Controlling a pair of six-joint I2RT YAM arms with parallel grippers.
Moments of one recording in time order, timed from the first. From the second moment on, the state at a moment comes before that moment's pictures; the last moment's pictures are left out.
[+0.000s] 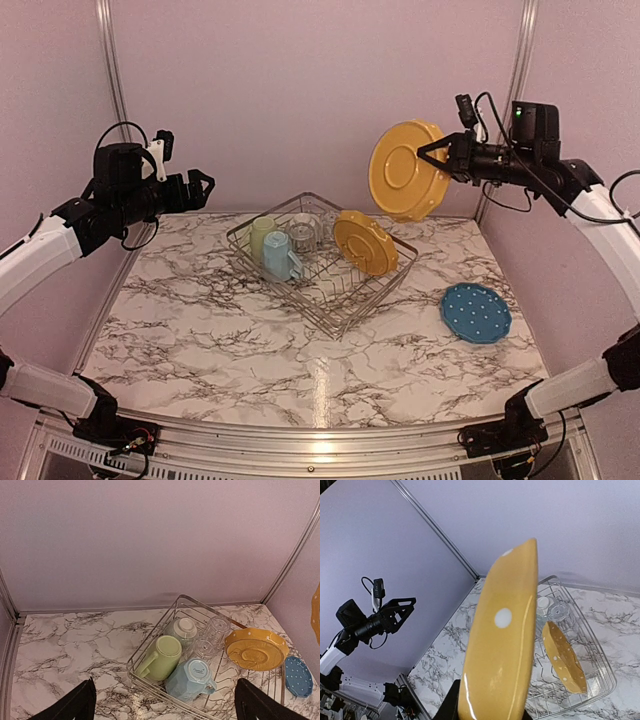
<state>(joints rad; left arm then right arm) -0.43 1.23 1.16 -0.23 -0.07 -0.28 0.36 1.32 1.55 -0.49 -0.57 0.46</state>
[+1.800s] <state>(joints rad) -0.43 1.23 1.16 -0.23 -0.05 -0.29 0.47 1.58 1.10 -0.89 0.65 0.29</state>
